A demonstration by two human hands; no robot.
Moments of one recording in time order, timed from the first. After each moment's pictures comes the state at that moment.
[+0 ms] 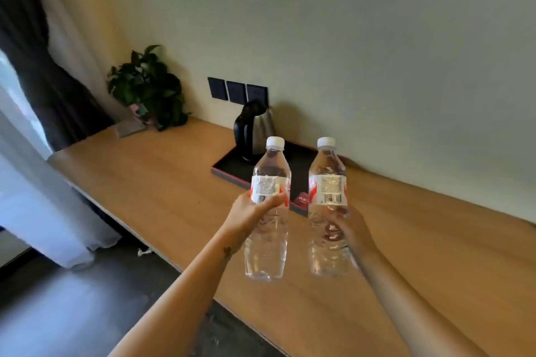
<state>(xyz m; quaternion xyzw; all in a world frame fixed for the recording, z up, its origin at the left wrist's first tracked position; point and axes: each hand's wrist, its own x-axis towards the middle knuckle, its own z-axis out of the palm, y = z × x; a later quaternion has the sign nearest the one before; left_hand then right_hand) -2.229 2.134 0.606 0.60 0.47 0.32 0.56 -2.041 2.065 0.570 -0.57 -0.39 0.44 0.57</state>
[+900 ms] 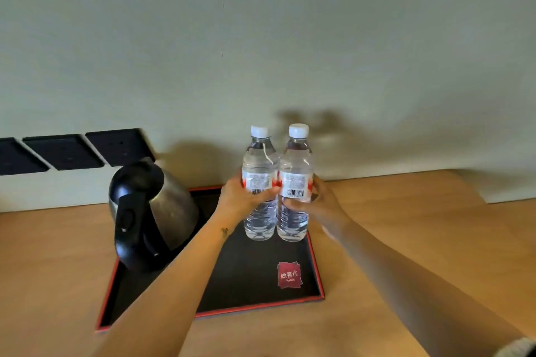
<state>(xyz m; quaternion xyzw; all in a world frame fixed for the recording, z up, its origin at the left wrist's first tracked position) -2.048 2.465 0.534 0.75 0.31 0.11 0.58 -1.951 2.308 0.532 -0.71 -0.21 0.31 0.59</state>
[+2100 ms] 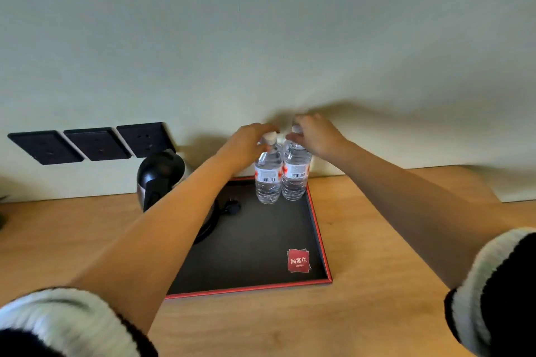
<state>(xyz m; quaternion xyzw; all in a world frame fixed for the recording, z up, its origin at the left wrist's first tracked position) -2.025 2.504 0.611 0.95 0.13 0.09 0.29 -1.907 2.372 0.624 -0.87 -0.46 0.05 0.18</state>
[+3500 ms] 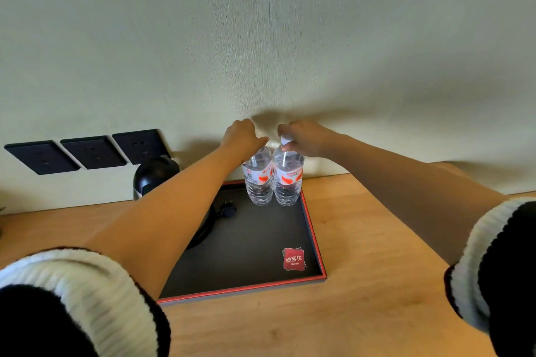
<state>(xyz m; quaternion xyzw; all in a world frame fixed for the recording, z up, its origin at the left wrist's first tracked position) -2.004 2.490 0.623 0.93 0.30 0.05 0.18 -1.904 2.363 0.633 -0.83 -0.55 0.09 0.06</state>
